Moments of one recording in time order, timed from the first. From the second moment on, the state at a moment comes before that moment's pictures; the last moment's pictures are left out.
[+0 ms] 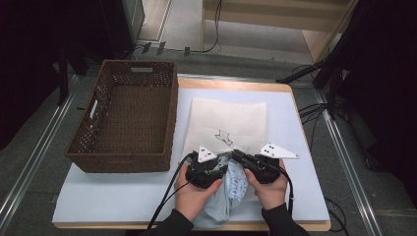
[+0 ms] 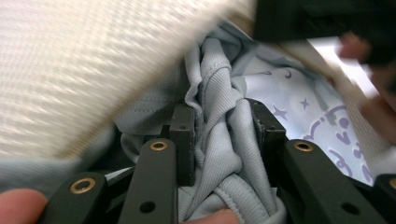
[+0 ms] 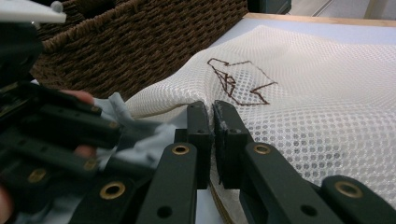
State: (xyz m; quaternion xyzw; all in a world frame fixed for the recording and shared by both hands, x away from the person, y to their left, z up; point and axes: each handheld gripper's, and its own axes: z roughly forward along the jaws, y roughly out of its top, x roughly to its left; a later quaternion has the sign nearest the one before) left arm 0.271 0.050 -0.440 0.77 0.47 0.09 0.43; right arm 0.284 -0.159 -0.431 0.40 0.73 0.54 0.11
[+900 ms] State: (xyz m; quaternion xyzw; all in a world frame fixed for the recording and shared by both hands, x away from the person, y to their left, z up) left arm 0.243 0.056 -0.454 0.83 0.41 0.06 0.37; right arm 0.286 -0.160 -0.437 0.41 0.73 0.54 0.11
